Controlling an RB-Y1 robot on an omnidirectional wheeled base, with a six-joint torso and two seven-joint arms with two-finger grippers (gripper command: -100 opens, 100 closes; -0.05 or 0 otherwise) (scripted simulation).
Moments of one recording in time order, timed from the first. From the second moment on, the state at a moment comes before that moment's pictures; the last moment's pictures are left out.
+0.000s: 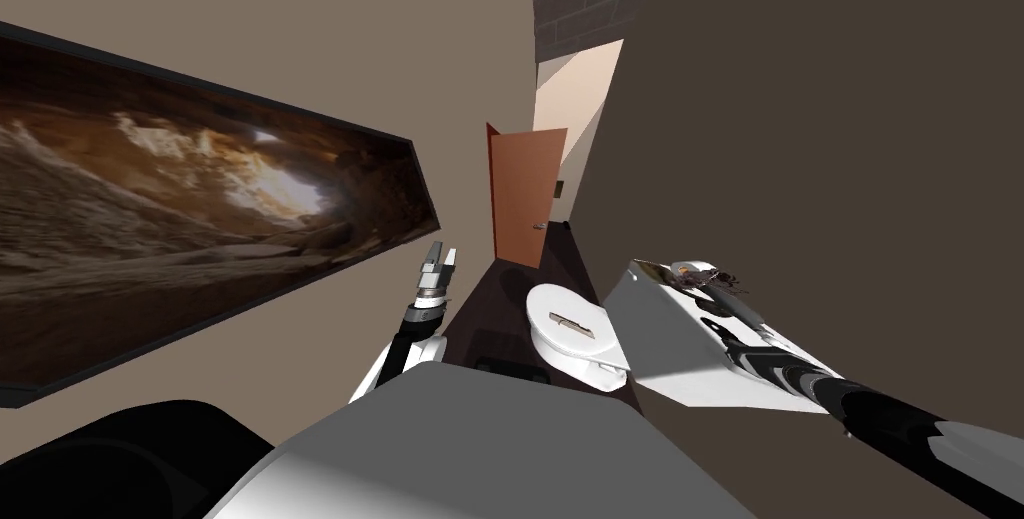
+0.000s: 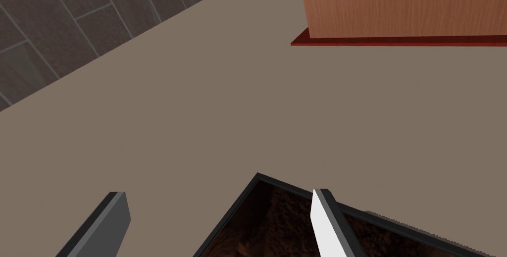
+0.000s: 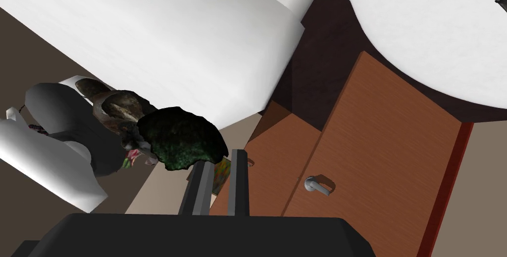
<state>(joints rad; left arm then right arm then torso) 0.55 0.03 -0.07 -2.27 -0.03 -0.54 -0.05 0.55 -1.35 -0.05 -1.19 0.62 -0.26 0.07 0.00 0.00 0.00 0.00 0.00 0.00</state>
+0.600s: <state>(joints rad) 0.55 0.03 -0.07 -2.27 -0.03 -0.54 -0.05 0.62 -1.36 -0.11 -1.19 0.52 -0.31 0.20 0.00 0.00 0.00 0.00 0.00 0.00</state>
